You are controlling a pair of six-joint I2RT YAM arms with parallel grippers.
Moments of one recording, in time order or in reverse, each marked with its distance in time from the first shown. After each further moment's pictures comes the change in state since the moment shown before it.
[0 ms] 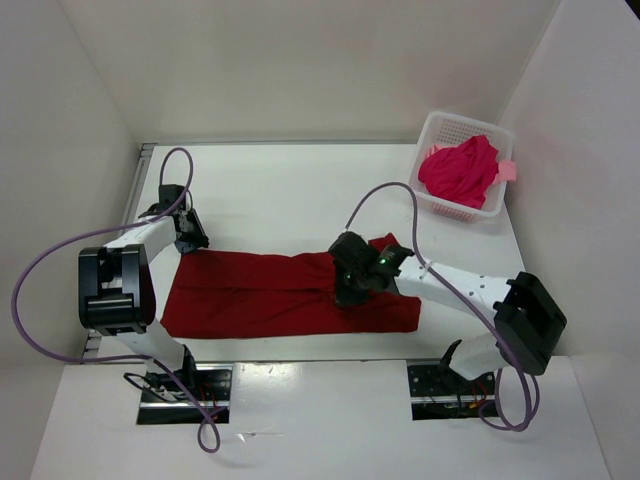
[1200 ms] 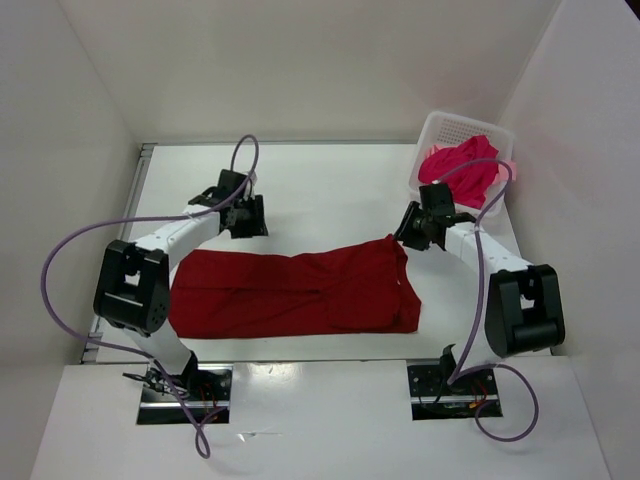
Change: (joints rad) left arm -0.363 0.016 0.171 -0.042 0.077 -0.003; right arm -0.711 0.050 -0.023 0.221 -0.056 -0.221
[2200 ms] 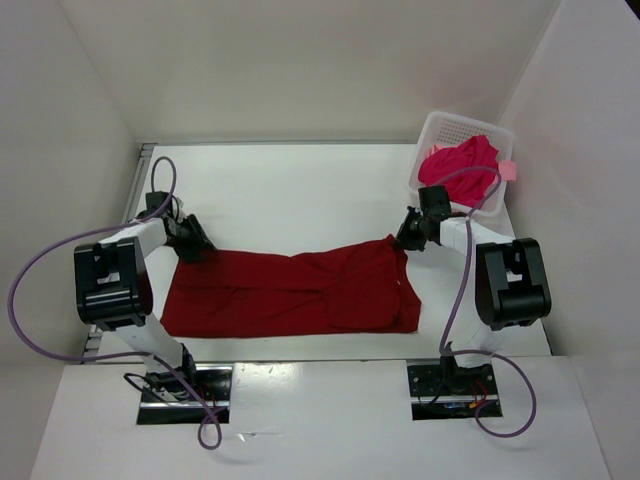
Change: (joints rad) left arm 0.459 0.033 -0.197 0.035 0.210 -0.047; right arm -0.053 0.186 0.001 0.122 -0.127 -0.015
